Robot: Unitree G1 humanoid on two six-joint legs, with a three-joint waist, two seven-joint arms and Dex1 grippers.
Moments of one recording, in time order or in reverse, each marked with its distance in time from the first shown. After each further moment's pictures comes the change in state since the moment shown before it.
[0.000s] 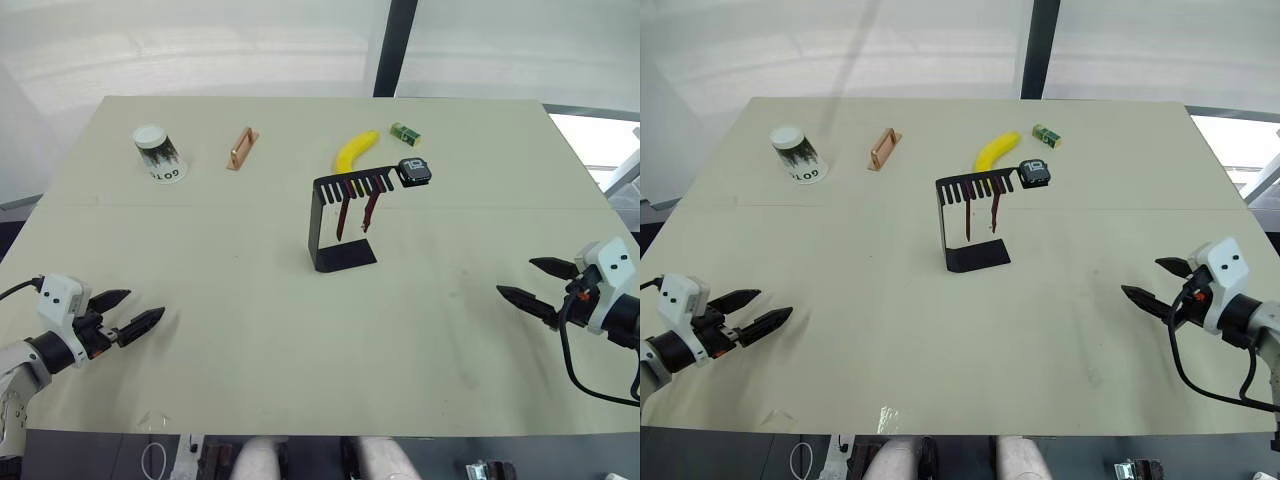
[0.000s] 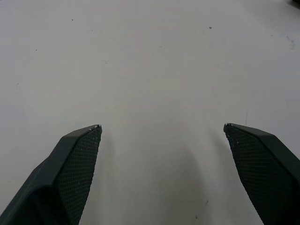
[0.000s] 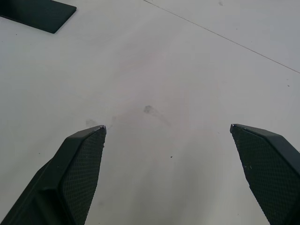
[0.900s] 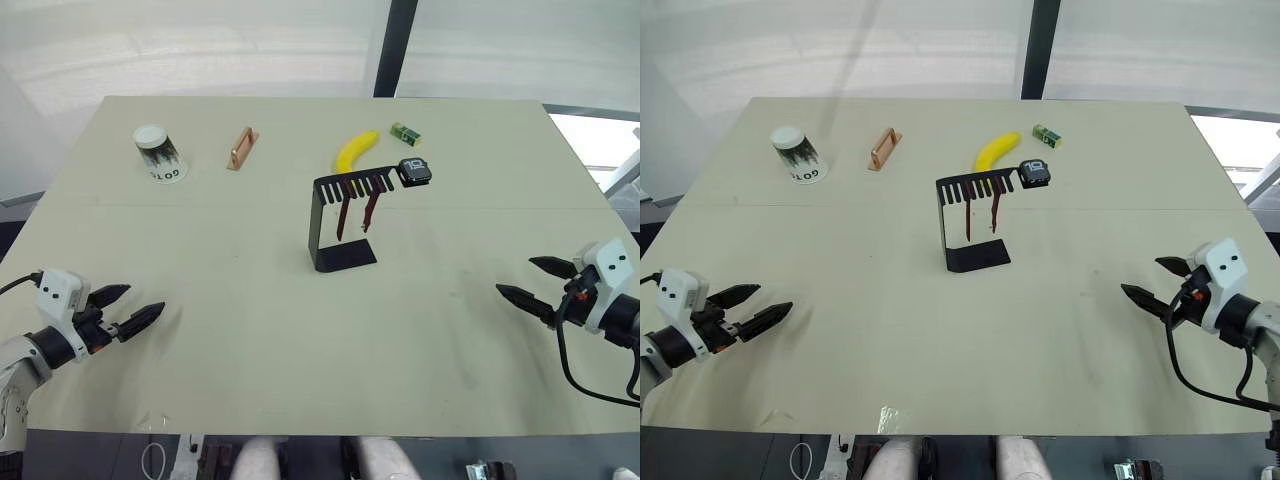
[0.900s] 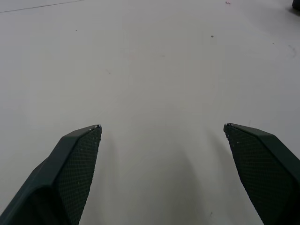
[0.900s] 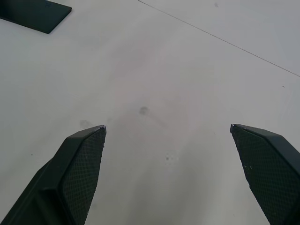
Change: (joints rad) left arm -0.022 0.001 0.001 -0.009 -0.005 0.006 0.000; right arm -0.012 0.032 0.001 0.014 -0.019 -0.021 -0.010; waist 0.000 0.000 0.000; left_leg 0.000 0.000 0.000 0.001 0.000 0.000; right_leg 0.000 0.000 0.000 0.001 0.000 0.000
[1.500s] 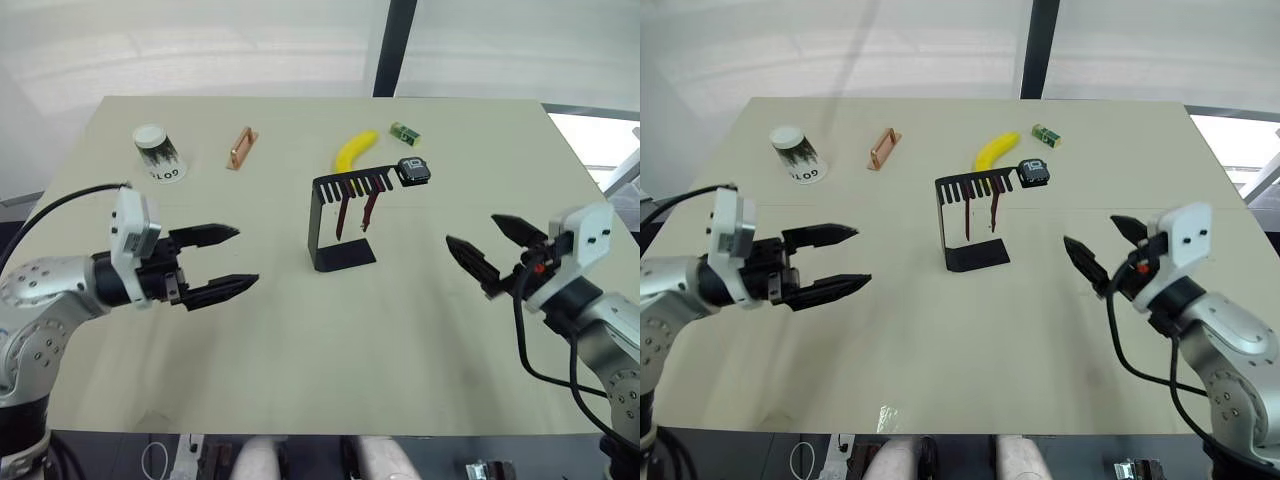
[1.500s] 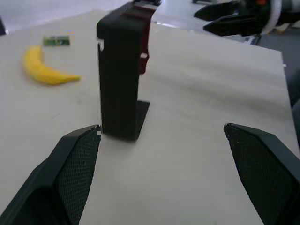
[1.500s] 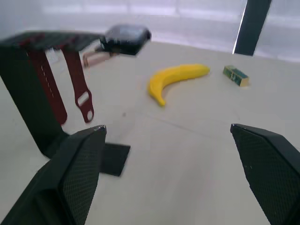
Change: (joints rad) left arm -0.391 0.075 -0.222 -0.430 -0.345 0.273 -0.088; right arm -0.116 0.290 -0.038 -0.751 0.334 0.503 -0.628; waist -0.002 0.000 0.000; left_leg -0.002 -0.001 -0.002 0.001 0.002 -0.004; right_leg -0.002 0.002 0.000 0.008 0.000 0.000
